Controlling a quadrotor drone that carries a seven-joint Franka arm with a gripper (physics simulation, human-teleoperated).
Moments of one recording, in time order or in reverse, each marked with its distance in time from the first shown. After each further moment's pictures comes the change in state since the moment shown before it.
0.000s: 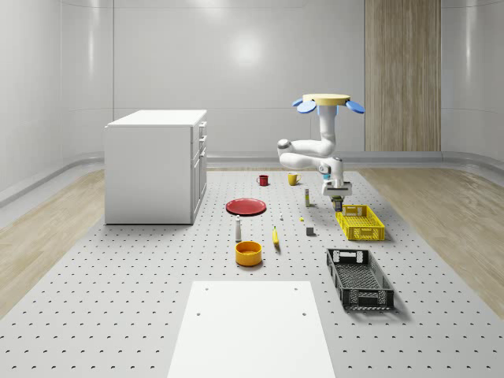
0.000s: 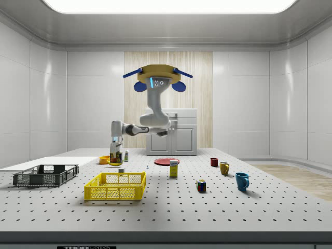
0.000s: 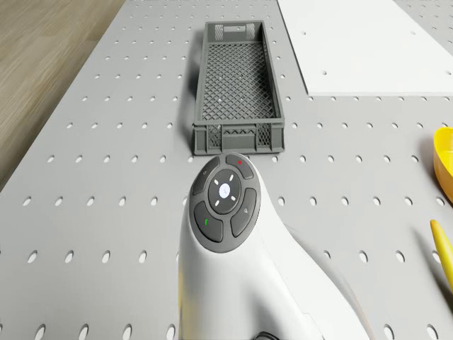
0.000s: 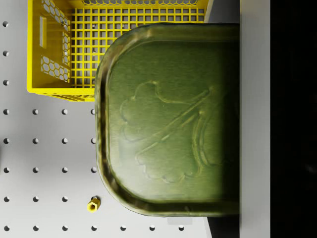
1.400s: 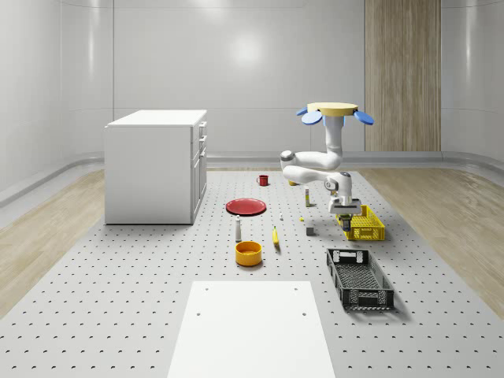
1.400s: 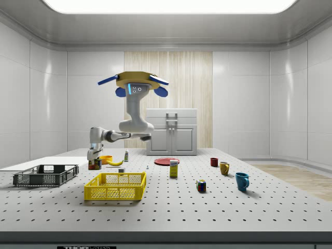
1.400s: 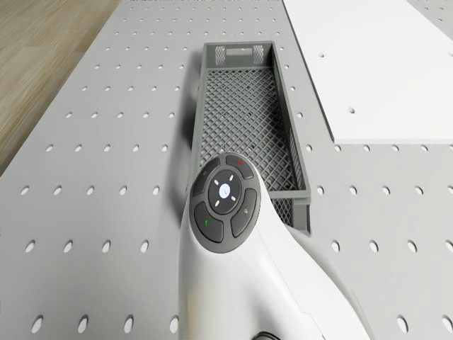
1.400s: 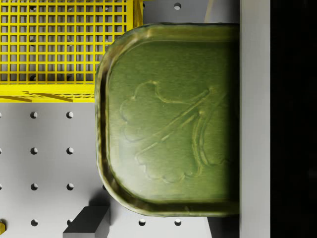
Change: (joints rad) arm -0.005 -0.016 0.003 0.001 0.007 0.015 0.004
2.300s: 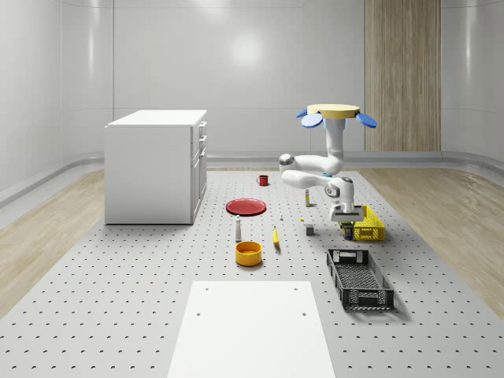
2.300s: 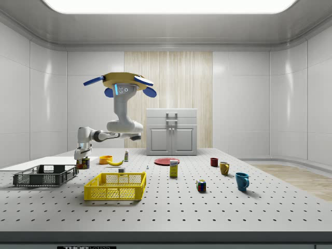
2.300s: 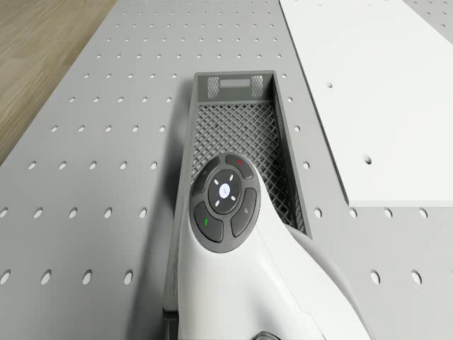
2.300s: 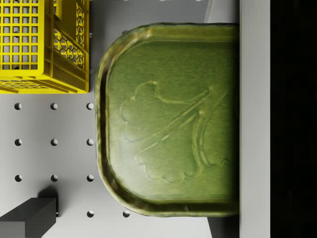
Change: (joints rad) arm -0.003 -0.007 0.001 0.000 0.003 0.007 0.002
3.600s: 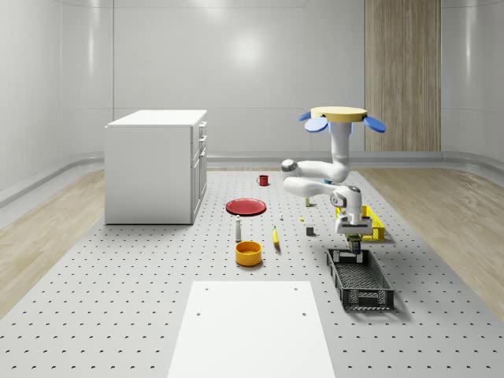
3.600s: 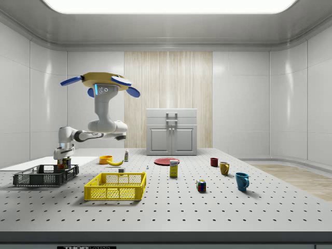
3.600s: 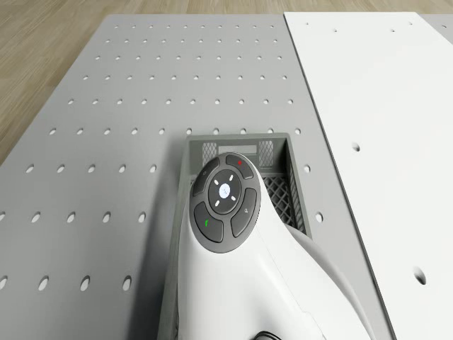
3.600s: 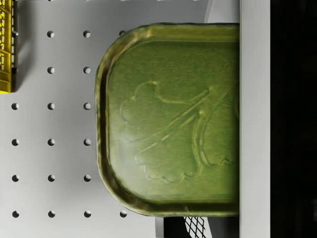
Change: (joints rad) arm -0.003 -0.008 0.001 0.001 0.003 0.008 0.002
